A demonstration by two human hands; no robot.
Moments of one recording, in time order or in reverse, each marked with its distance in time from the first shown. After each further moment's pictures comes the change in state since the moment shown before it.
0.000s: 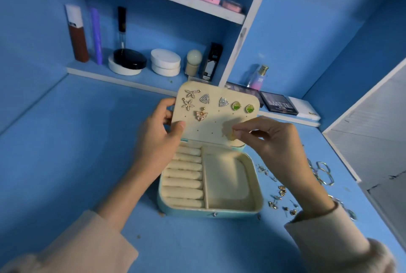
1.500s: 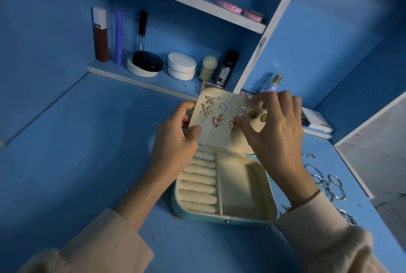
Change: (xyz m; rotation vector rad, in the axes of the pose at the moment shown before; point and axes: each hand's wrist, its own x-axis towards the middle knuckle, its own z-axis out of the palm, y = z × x) left_hand -0.003 0.006 -0.003 -0.044 -0.026 0.073; right_hand 0.033 -0.002 0.030 -0.669 0.367 -0.416
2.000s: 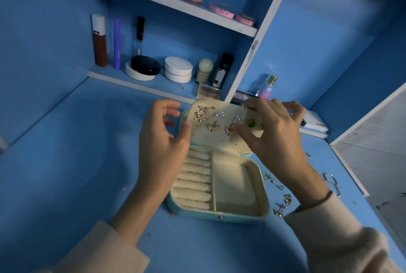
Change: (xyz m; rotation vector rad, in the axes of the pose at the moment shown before) left_hand -0.019 0.032 -0.009 -0.012 0.258 -0.050; right_hand -0.002 0.005 -0.020 0.032 -0.075 -0.155
